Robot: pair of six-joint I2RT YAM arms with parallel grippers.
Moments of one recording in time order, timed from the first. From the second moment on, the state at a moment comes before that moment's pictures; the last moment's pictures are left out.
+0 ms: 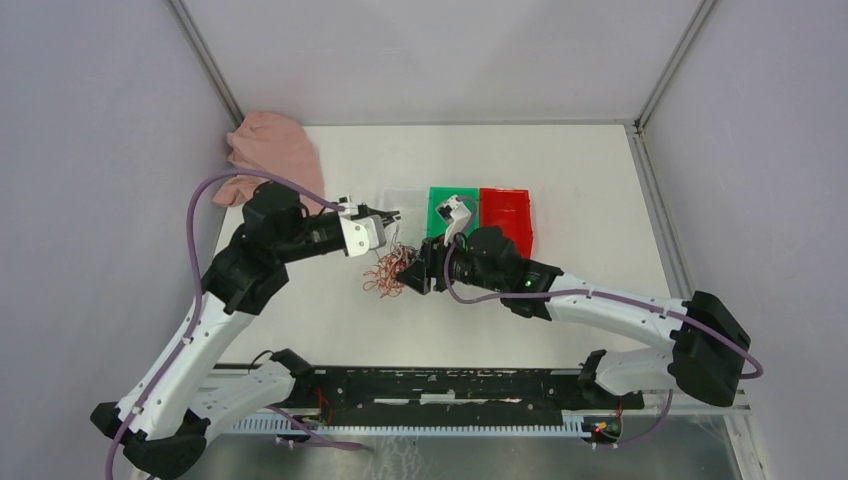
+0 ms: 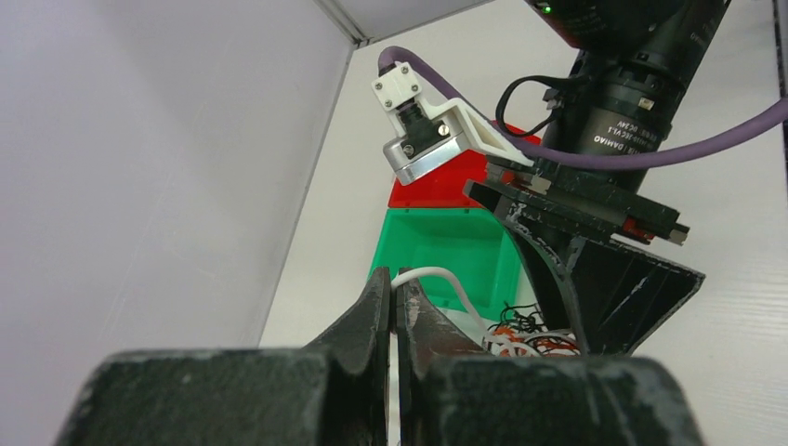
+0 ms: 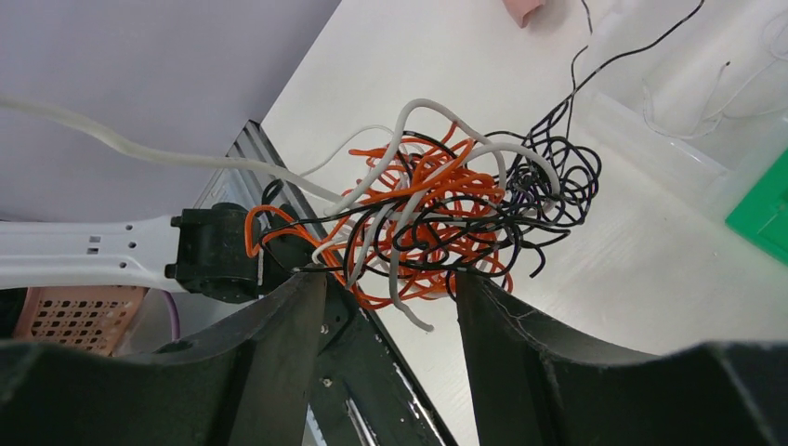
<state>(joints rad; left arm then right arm) -0.59 0.89 1.17 -0.48 0.58 0.75 1.00 1.29 0.82 0.18 -0.12 0.65</state>
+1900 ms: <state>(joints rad) -0.60 0.82 1.31 -0.64 0.20 0.73 1.01 0.97 0.63 -0.09 0.16 0.62</state>
